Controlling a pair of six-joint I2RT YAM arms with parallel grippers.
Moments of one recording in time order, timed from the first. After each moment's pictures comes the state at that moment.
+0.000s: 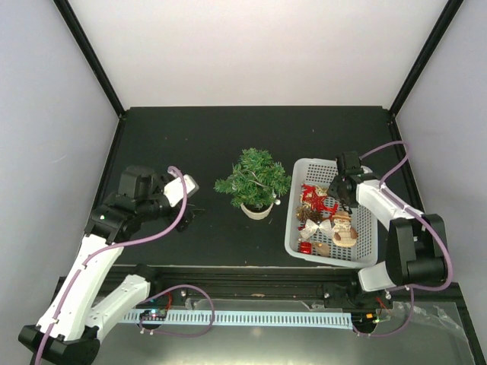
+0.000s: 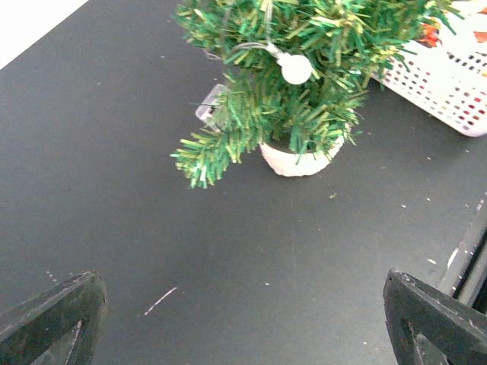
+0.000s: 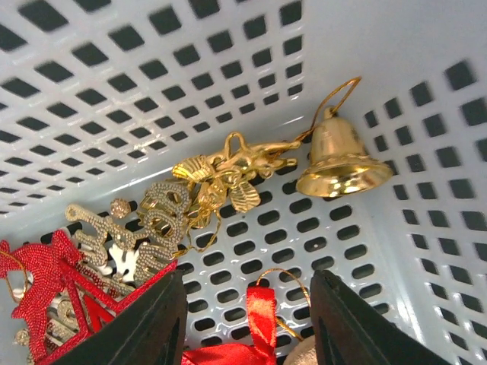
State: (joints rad) left arm -0.31 0.79 0.95 -0.90 0.41 0.46; right arm 0.16 1.43 0.84 -0.56 0.20 0.65
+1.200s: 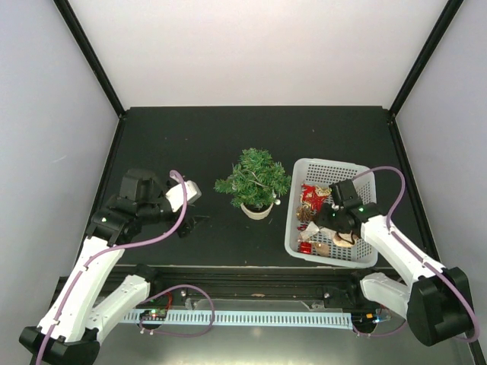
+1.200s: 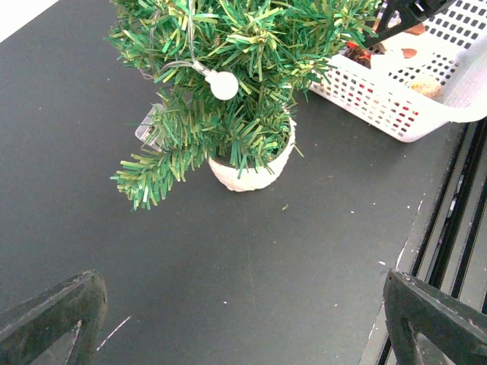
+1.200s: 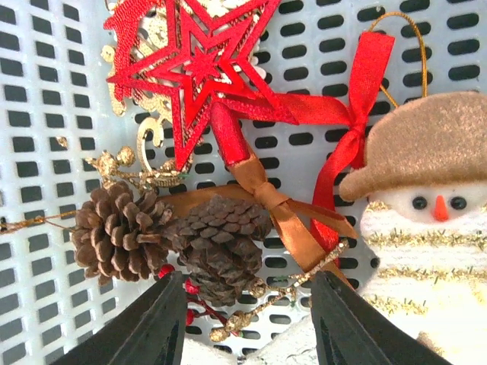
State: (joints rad) left arm -0.31 0.76 0.91 -0.88 0.53 0.47; right arm 0.33 1.07 0.60 -0.66 -0.03 0.63
